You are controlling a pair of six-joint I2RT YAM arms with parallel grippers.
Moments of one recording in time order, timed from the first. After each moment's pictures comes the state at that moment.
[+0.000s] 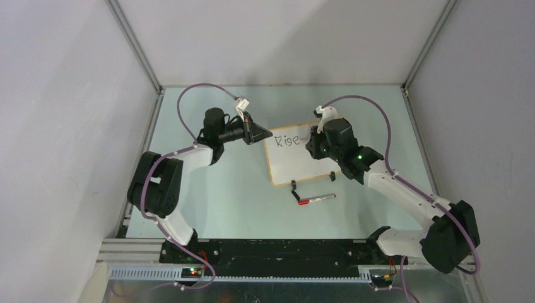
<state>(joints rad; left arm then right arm) -0.31 1.69 0.89 0.61 0.84 -0.40 0.61 1.26 0.97 -0.26 0.09 0.26</state>
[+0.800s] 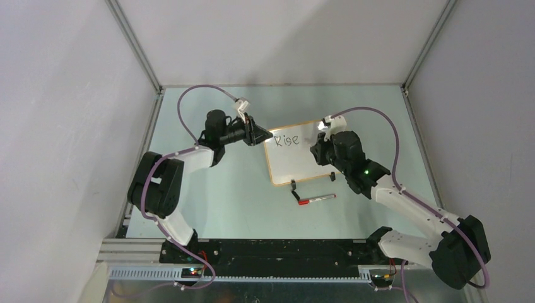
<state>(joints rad) -0.33 1.69 0.87 0.60 0.77 -0.36 0.62 1.12 0.79 -0.10 0.13 0.26</state>
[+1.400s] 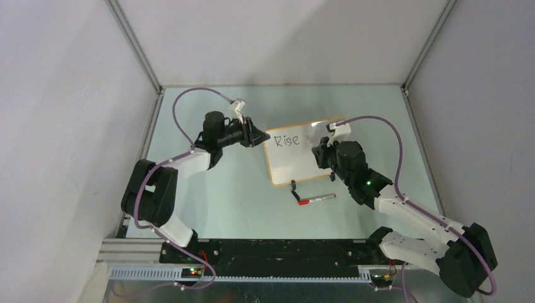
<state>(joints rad) -0.33 1.61 0.84 0.52 0.68 -0.41 0.67 1.02 0.67 0.04 0.23 0.26</state>
